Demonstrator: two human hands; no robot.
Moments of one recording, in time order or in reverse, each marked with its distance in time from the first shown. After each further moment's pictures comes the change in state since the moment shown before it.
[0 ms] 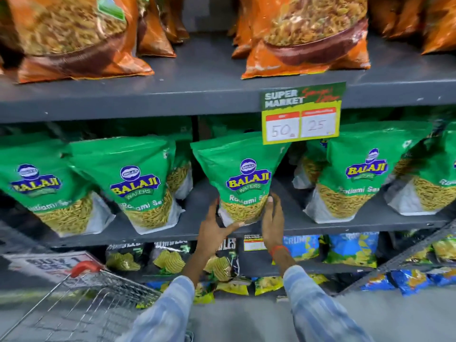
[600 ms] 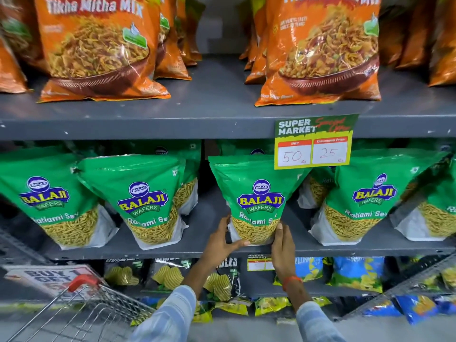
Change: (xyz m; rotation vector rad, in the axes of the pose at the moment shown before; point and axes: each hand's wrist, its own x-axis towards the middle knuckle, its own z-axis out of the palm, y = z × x) left_hand 0.015 0.001 -0.003 -0.124 -0.233 -0.045; right_hand -0.006 0.016 -0.019 -0.080 -0.068 0.013
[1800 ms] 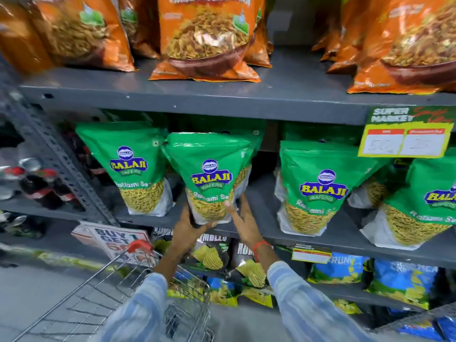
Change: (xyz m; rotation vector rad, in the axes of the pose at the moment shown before) left_hand -0.078 -0.062 -0.163 0.074 0.447 -0.042; right_hand -0.063 -0.093 0.163 0.079 -0.624 0.084
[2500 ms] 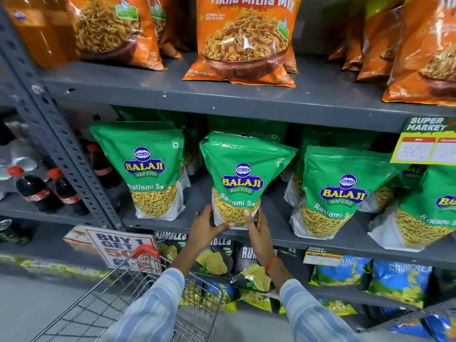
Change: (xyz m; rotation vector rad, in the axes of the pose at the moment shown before) left_hand 0.020 -0.008 -0.007 0.059 -0.197 -0.024; right_hand -0.009 0.018 0.024 0.100 0.234 -0.040
